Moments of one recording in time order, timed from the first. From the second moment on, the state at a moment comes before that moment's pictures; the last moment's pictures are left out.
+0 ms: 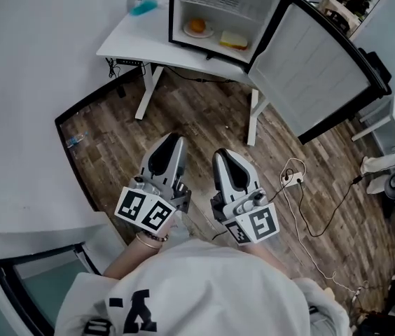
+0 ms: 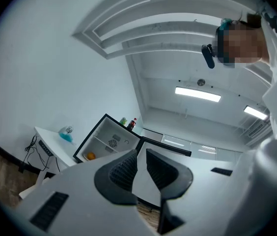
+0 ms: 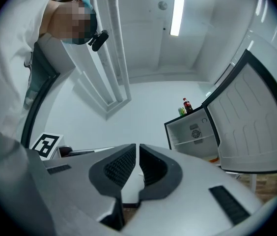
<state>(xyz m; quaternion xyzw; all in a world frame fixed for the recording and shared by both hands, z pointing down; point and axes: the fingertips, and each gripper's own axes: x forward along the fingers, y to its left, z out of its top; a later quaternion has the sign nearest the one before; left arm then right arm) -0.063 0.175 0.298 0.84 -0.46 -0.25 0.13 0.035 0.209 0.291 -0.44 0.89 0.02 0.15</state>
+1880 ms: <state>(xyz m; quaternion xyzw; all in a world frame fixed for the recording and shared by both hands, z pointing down) -0.108 -0.029 0.306 0.86 -0.43 -0.23 0.13 0.007 0.011 0.291 -0.48 0.86 0.01 0.19</state>
